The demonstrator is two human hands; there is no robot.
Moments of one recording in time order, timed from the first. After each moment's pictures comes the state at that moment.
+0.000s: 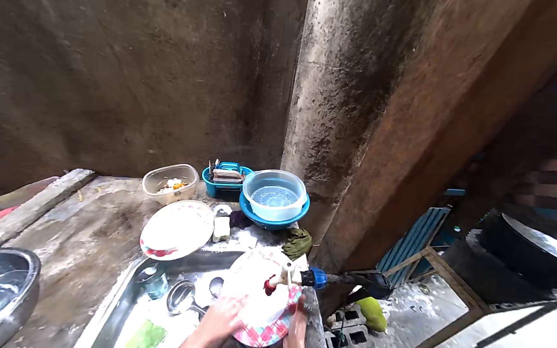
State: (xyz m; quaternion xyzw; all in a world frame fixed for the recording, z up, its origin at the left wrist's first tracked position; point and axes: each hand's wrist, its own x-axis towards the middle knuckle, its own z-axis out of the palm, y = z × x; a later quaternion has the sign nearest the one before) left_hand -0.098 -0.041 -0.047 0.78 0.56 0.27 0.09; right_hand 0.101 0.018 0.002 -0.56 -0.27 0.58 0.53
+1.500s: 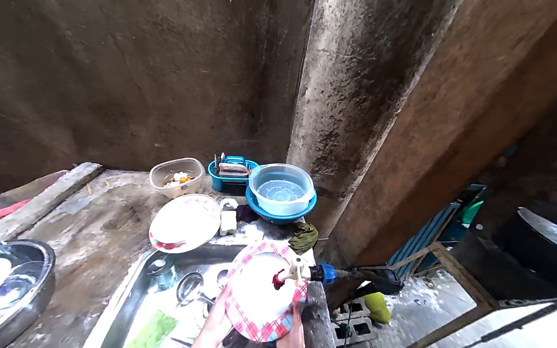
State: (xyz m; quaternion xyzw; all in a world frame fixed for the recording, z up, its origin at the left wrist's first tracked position) left_hand -0.063 -0.048 0.004 0.05 0.41 0.72 0.56; right_hand 0.095 -0.015 -0.015 -0.46 -0.15 0.69 0.53
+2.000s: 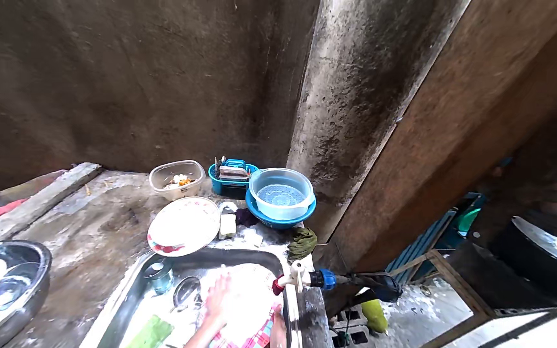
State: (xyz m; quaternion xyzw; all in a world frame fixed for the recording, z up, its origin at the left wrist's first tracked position) left_hand -0.098 -0.012 -0.021 0.53 0.81 0.11 0.22; right_hand 0.066 -0.021 -0.002 -0.57 -0.27 0.67 0.38
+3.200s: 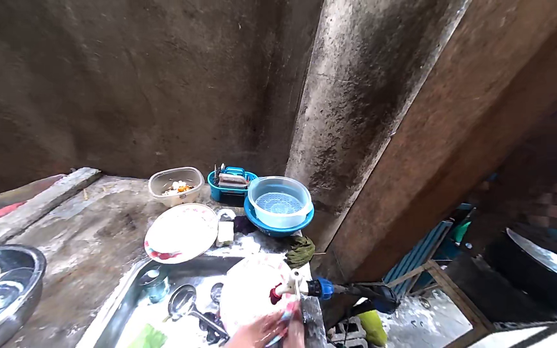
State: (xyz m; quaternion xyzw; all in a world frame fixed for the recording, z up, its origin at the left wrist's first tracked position) left_hand -0.034 -0.030 -0.018 0.79 0.47 0.26 0.29; right_hand 0.092 0.016 0.006 -0.52 -0.32 0.63 0.48
